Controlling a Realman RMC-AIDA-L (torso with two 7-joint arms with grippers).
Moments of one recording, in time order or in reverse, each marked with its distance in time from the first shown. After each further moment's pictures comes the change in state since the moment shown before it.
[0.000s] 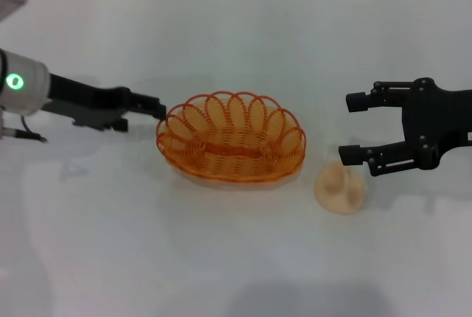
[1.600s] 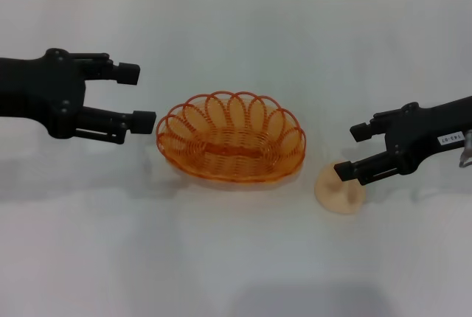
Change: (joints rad) left arm 0.273 0.027 0.005 0.459 -0.566 0.518 0.803; right arm 0.095 0.002 -0.101 -0.044 -0.309 0.094 0.372
